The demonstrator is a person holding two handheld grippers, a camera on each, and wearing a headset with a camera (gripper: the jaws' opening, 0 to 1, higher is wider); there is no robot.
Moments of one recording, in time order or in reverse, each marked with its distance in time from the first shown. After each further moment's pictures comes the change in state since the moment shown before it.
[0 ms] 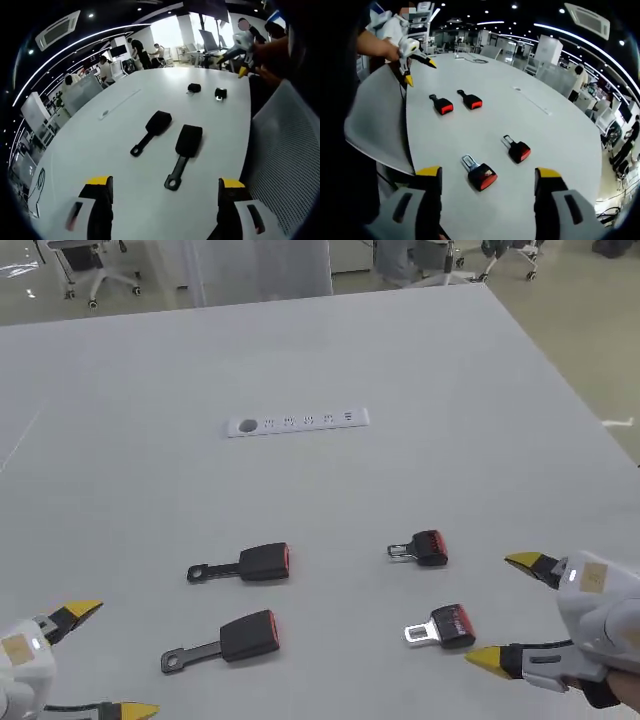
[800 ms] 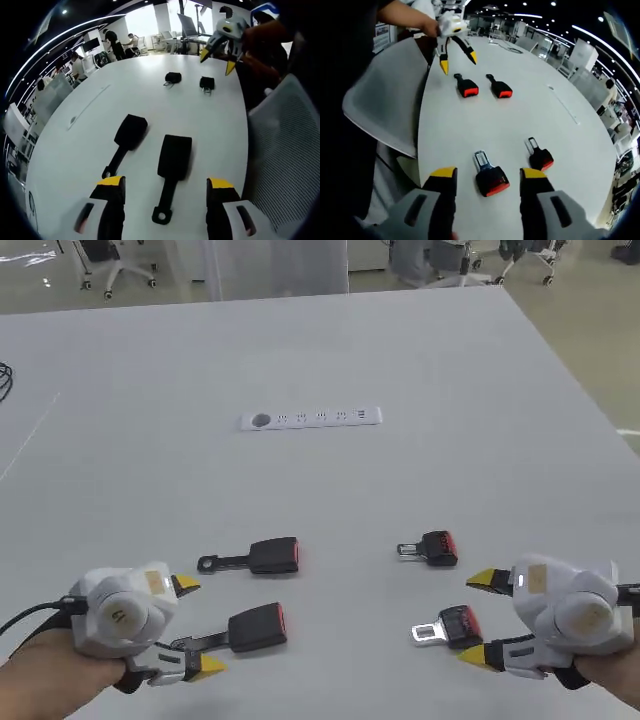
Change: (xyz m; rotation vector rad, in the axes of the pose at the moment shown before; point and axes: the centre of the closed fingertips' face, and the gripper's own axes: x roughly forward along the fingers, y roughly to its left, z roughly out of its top) left arm 0.076 -0.016 0.017 0.096 0.103 -0.190; right arm 0.041 0.021 -0.010 -0.219 0.118 0.203
